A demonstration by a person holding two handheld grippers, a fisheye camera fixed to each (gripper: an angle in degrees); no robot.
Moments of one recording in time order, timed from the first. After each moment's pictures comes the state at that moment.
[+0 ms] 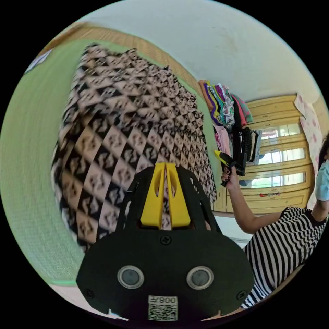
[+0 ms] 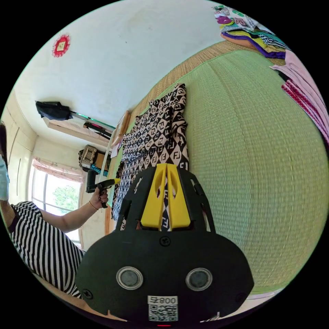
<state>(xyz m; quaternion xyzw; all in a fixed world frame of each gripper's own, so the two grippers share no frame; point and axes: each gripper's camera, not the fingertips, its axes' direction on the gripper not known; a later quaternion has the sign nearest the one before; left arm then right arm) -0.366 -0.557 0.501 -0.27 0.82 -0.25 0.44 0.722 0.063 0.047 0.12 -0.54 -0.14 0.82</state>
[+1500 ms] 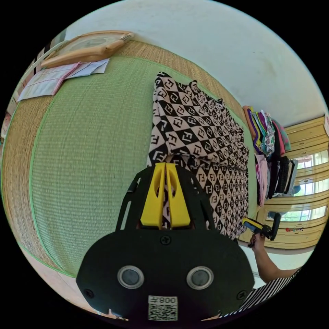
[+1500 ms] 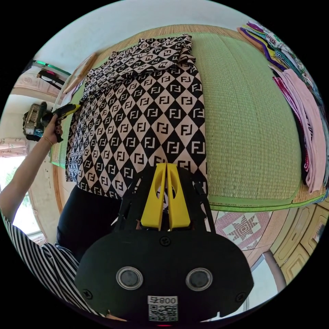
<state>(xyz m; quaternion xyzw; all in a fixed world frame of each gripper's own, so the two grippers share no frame) -0.583 -0.438 0.583 -0.34 0.69 -0.28 0.57 0.501 0.205 0.073 0.03 -0.27 -0.20 0.94</state>
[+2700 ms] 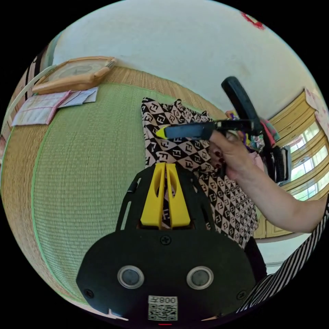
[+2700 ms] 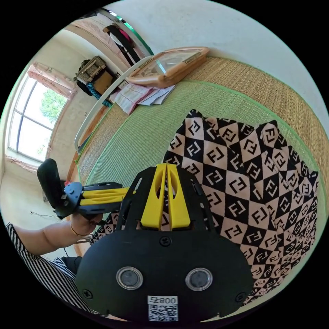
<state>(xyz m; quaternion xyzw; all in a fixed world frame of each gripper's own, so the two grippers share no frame) -0.659 -0.352 0.553 -0.22 0.70 -0.29 0.61 0.131 0.079 0.012 0.09 -0.36 -0.48 0.80</state>
